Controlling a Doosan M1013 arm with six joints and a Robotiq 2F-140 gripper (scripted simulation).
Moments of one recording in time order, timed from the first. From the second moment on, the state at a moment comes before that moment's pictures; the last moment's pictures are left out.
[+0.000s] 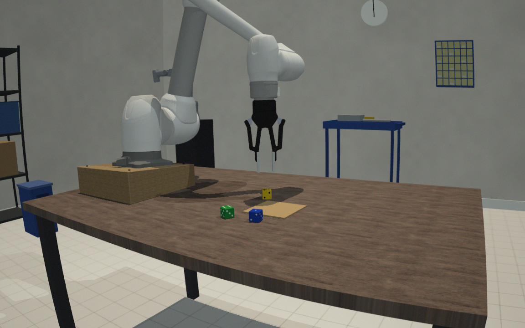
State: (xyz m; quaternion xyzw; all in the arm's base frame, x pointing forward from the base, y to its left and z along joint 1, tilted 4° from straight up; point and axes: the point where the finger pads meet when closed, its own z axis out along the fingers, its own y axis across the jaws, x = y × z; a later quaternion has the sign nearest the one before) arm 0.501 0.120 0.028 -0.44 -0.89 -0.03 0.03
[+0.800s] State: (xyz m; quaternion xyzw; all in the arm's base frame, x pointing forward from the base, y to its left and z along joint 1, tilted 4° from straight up) arm 0.501 0.121 0.025 -0.45 -0.89 -0.03 0.03
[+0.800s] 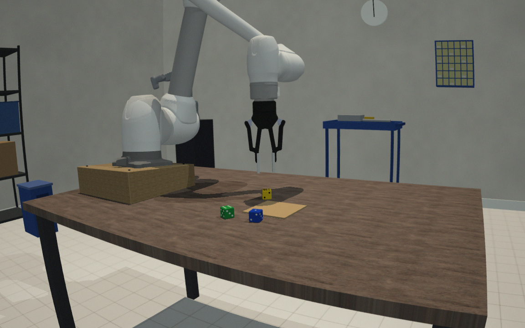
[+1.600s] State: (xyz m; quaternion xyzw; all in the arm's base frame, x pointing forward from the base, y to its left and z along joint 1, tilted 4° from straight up) arm 0.500 0.123 -0.004 -0.45 -0.89 -0.03 0.03
